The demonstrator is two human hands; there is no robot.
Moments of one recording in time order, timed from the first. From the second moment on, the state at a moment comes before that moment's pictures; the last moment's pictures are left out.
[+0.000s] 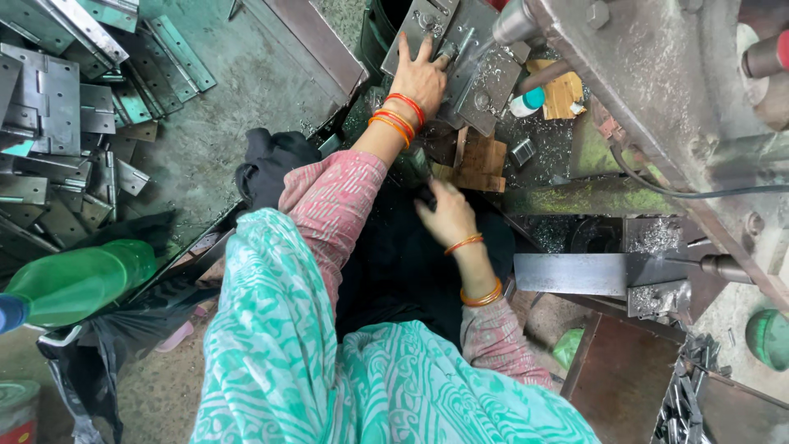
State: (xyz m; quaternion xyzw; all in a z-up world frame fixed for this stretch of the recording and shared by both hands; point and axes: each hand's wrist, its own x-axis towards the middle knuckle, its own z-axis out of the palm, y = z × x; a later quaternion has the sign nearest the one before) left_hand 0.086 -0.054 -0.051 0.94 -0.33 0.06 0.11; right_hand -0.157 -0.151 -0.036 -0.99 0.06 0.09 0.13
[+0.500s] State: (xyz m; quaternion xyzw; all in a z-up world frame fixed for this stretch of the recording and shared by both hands) left_hand 0.089 -0.076 -0.062 0.94 -0.30 0.10 0.12; right_hand -0.159 -0.159 -0.039 -0.98 0.03 0.06 0.18
